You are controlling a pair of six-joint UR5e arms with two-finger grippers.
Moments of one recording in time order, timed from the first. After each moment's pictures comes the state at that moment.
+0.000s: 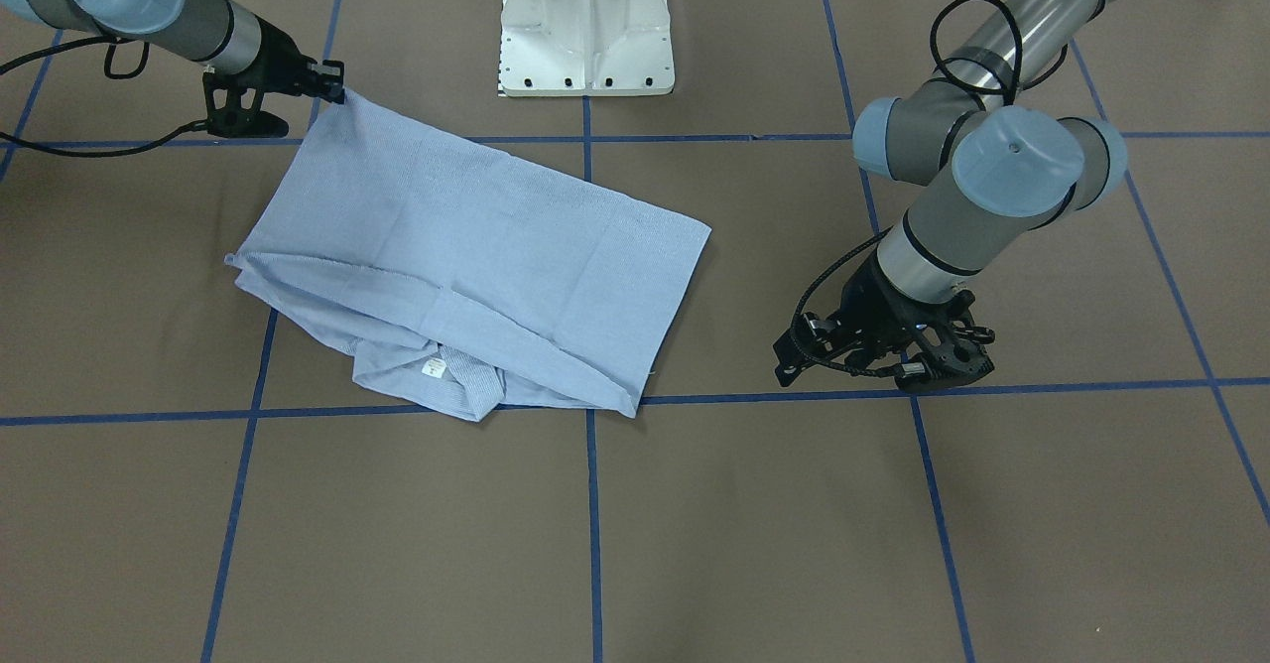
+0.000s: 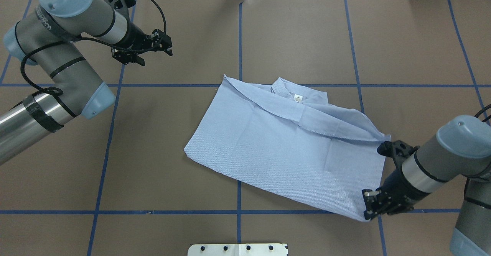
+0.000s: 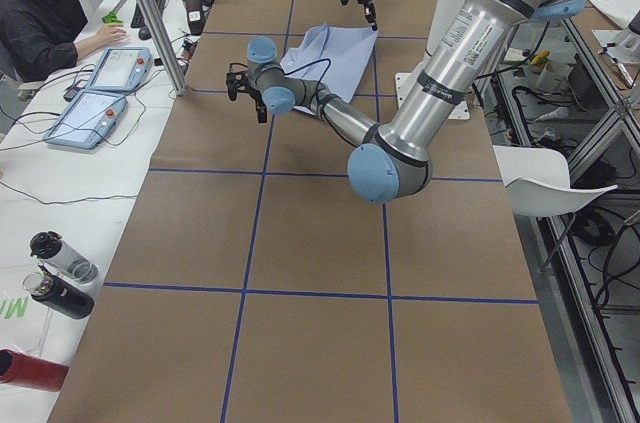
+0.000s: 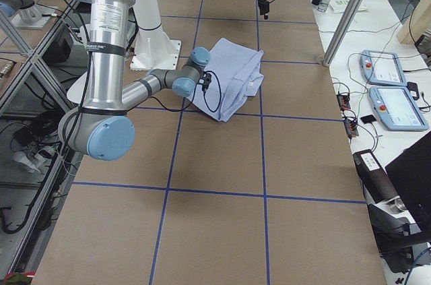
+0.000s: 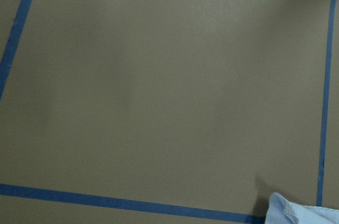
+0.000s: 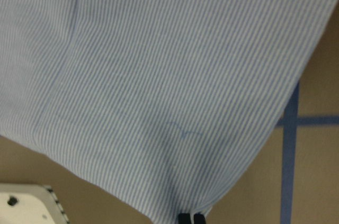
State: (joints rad) left arm -0.88 -2.15 -1.47 -2.07 -2.13 -1.31; right arm 0.45 -1.70 2.07 -1.09 2.39 1.46
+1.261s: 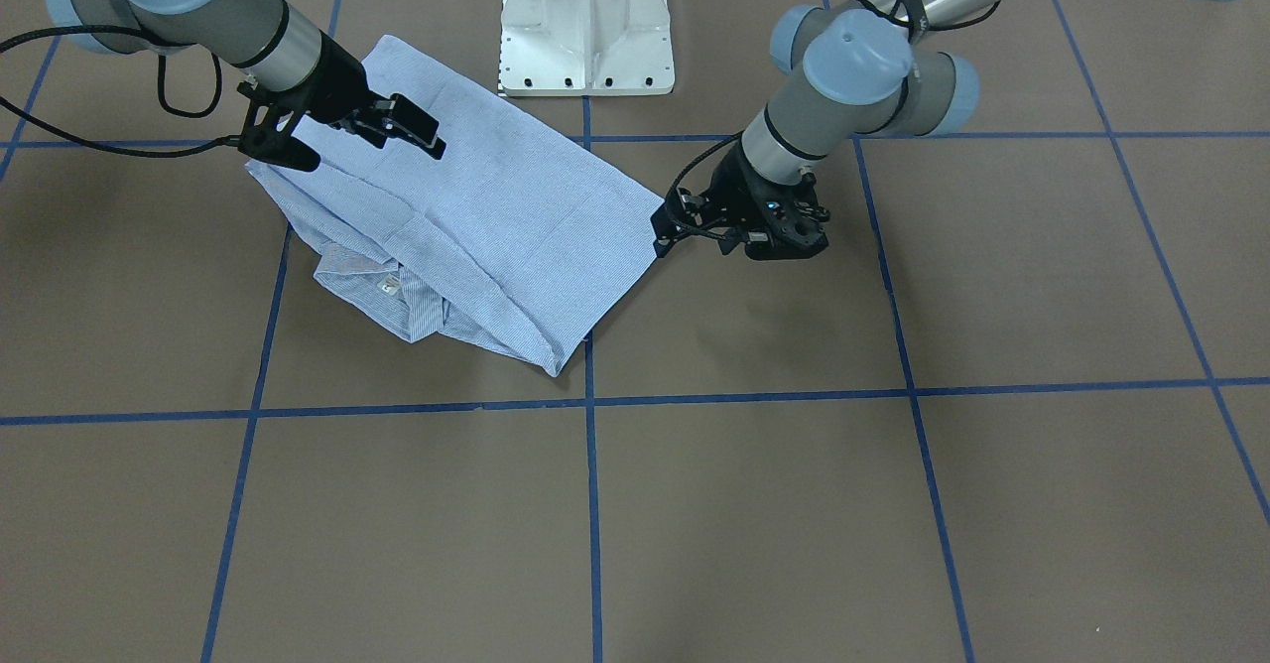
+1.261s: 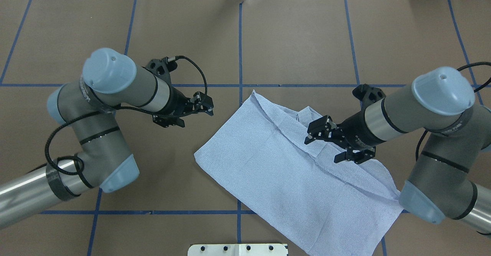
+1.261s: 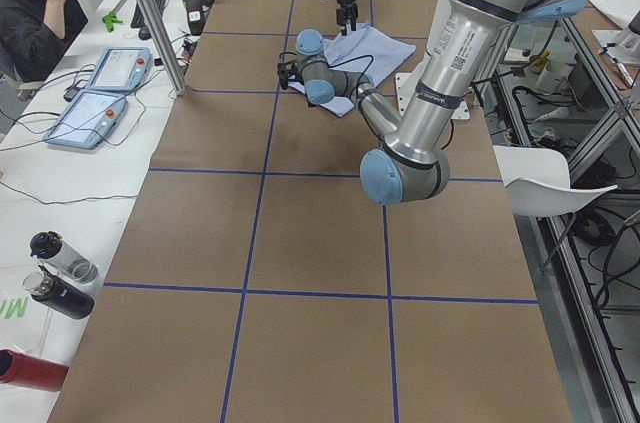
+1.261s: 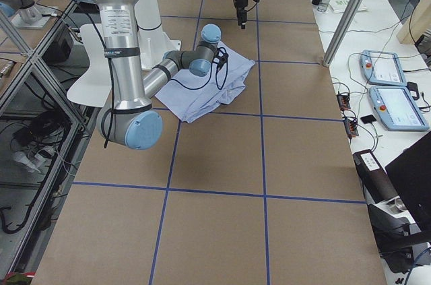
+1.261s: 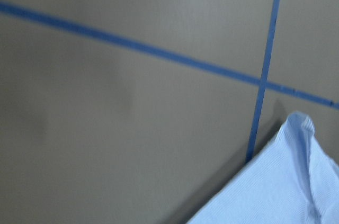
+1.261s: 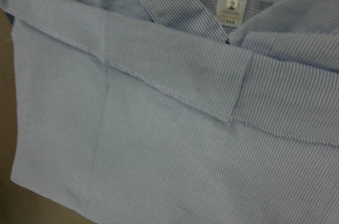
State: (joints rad) left arm -0.58 -2.09 -1.67 -2.07 -2.03 -1.57; right arm 0.65 -1.38 2.00 -1.08 2.22 1.75
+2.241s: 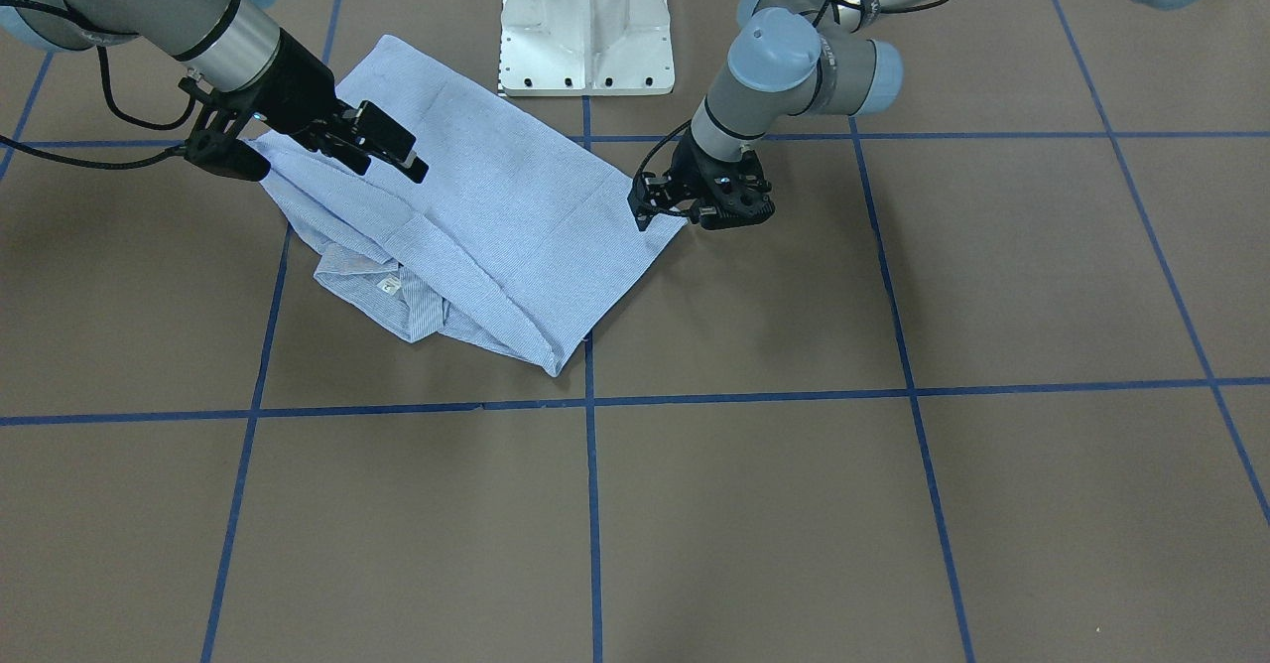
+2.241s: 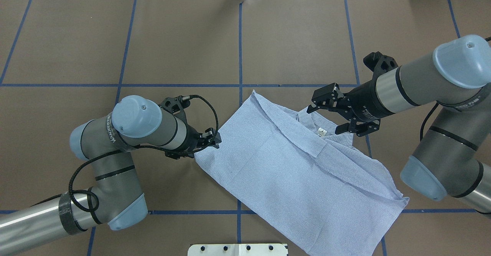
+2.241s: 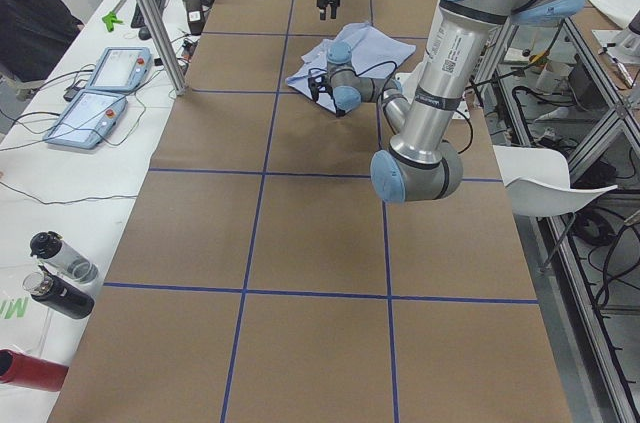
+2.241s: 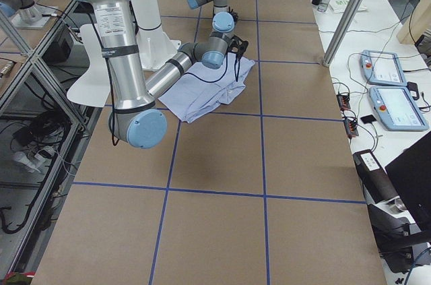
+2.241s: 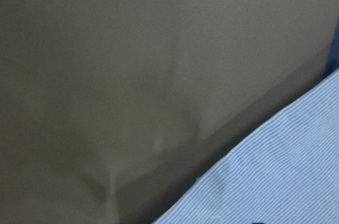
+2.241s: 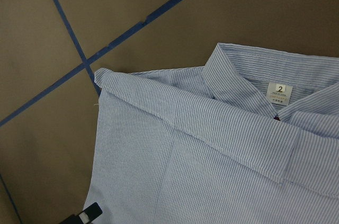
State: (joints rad) left arm -0.45 -2.07 -1.67 -2.01 -1.93 -1.62; right arm 0.73 -1.34 2.00 -1.07 2.22 1.74
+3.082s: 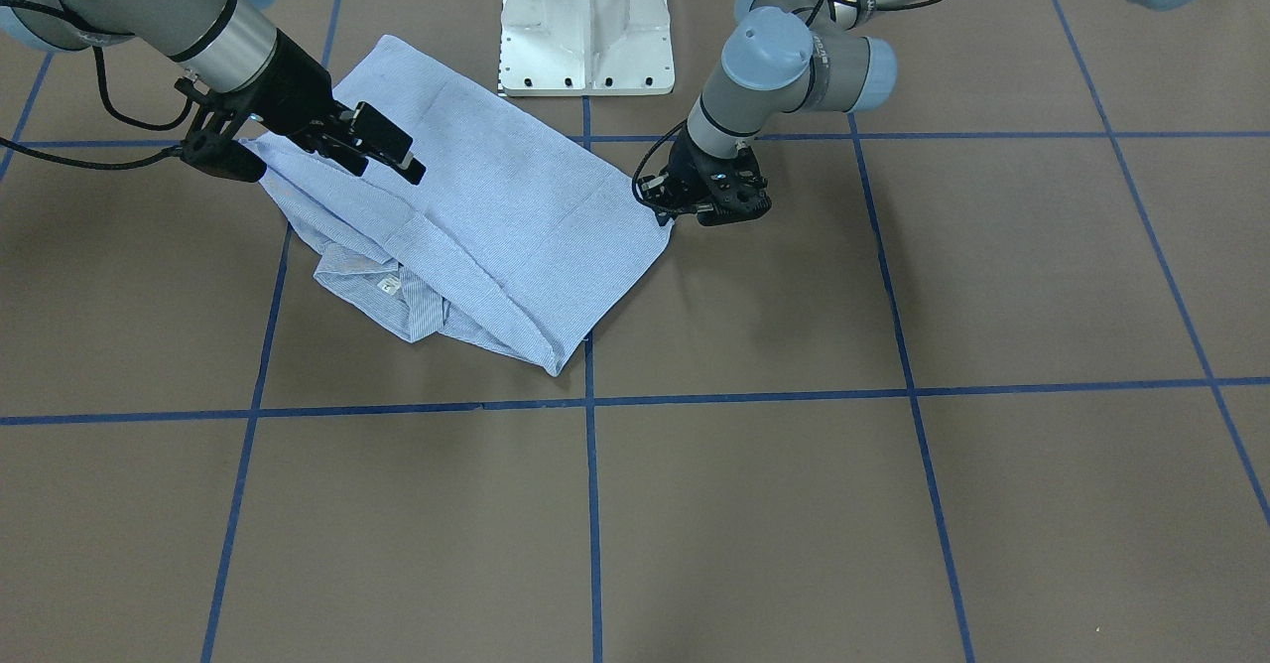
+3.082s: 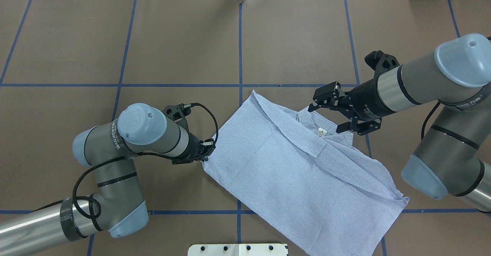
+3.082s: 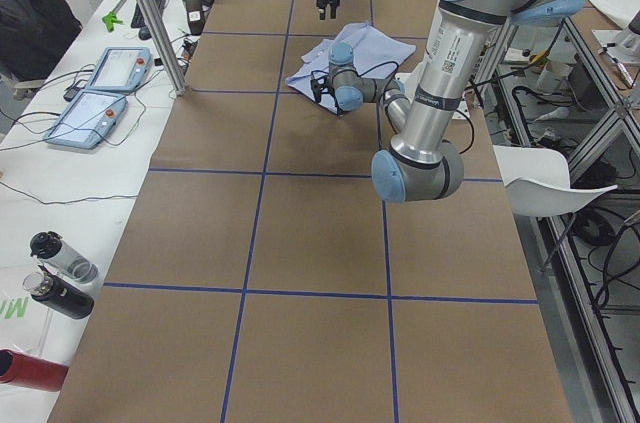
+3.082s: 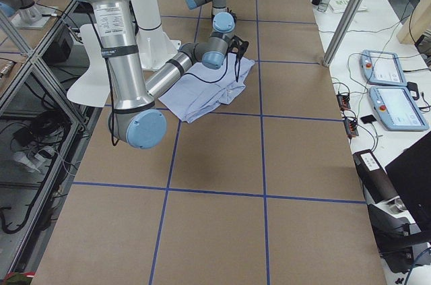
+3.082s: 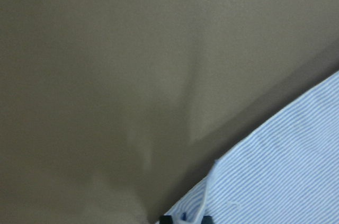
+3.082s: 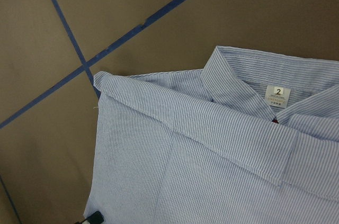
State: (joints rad) left arm -0.44 -2.07 -1.68 -2.00 -1.93 -1.65; right arm 0.74 -1.35 2.00 -1.07 2.22 1.74
